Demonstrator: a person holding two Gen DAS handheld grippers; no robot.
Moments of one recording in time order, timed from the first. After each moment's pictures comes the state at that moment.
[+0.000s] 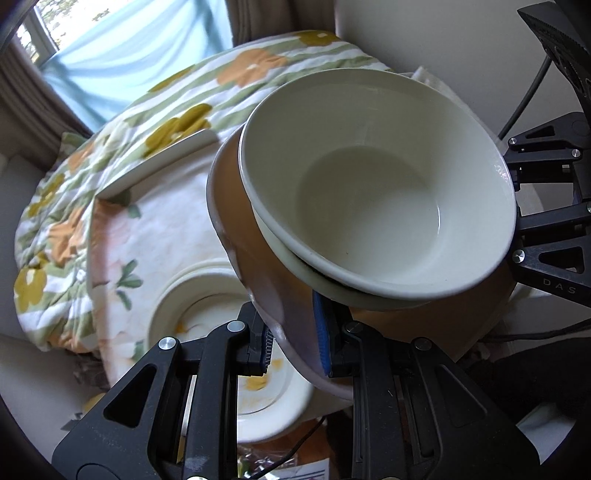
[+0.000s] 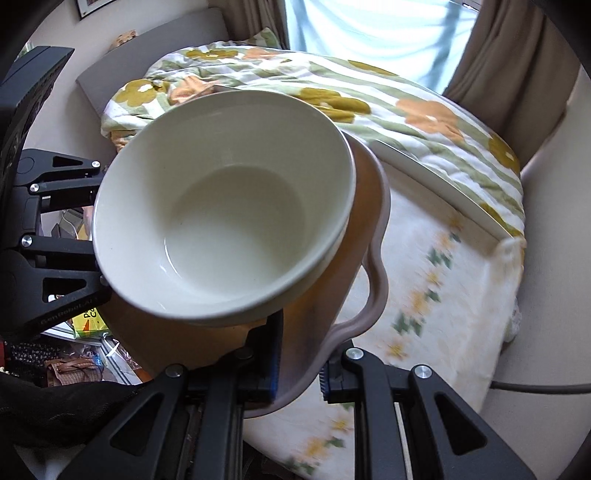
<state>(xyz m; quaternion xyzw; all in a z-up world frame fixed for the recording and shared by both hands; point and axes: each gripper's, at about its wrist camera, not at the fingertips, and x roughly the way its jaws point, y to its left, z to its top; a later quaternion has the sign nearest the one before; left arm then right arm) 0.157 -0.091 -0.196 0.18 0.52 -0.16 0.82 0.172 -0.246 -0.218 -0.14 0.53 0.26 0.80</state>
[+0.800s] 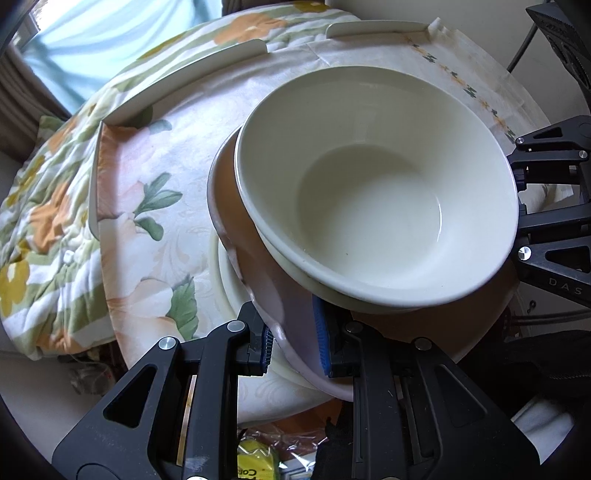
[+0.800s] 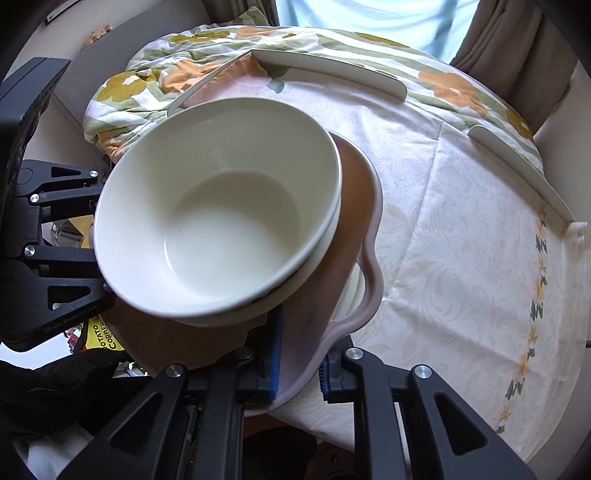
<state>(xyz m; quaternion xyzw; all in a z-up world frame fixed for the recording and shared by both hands) 0.152 0.048 -0.267 0.19 0.55 -0.22 0.78 0.152 -0.092 -0.270 -0.09 0.58 0.20 0.79</state>
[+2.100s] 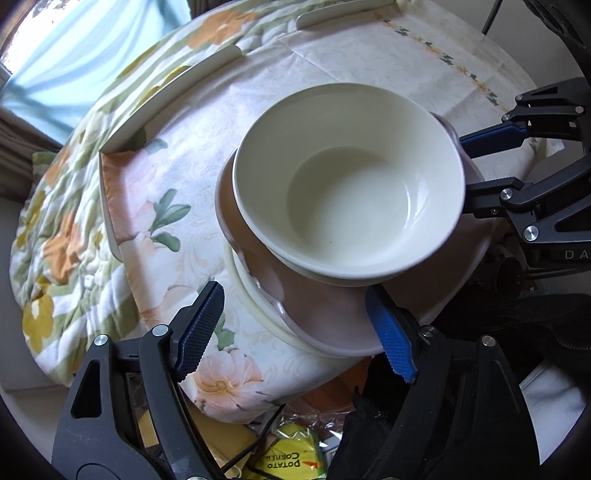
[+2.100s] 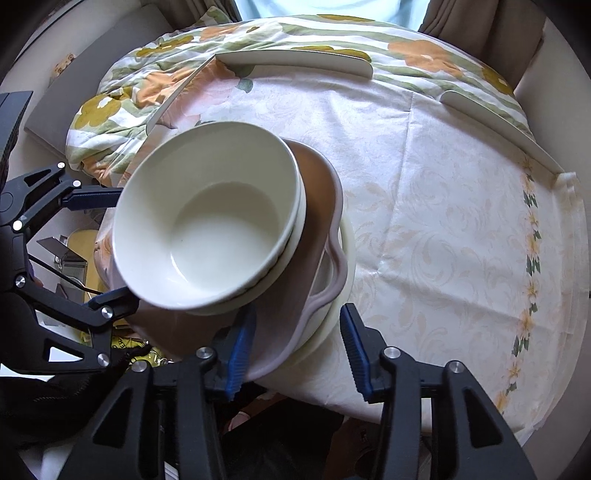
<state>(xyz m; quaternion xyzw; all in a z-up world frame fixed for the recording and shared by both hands) 0.147 0.041 -0.236 0.26 0.56 -0.24 0.75 0.152 -0.111 -0.248 -0.02 0.62 0.16 0.77</state>
